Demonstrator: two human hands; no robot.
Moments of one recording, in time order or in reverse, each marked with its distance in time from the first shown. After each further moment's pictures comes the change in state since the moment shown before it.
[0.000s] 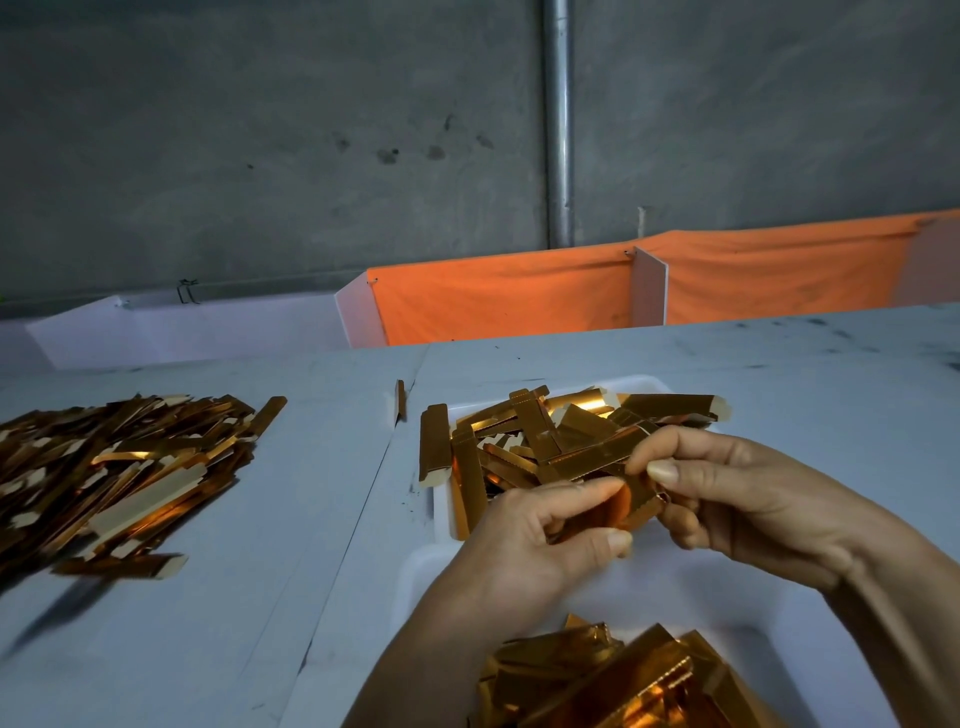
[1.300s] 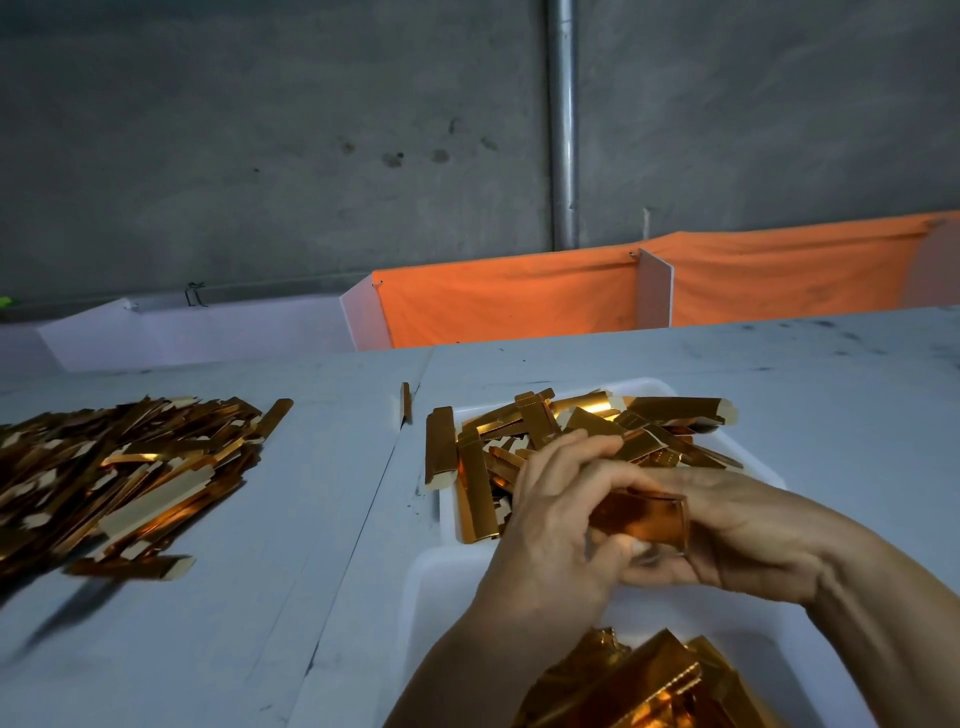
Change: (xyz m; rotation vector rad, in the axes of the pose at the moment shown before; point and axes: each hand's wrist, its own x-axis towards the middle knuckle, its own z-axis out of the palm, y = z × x) left_hand 0.003 0.015 0.017 0.339 0.206 0.238; right_hand 0.010 0.012 0.004 0.085 -0.041 0.270
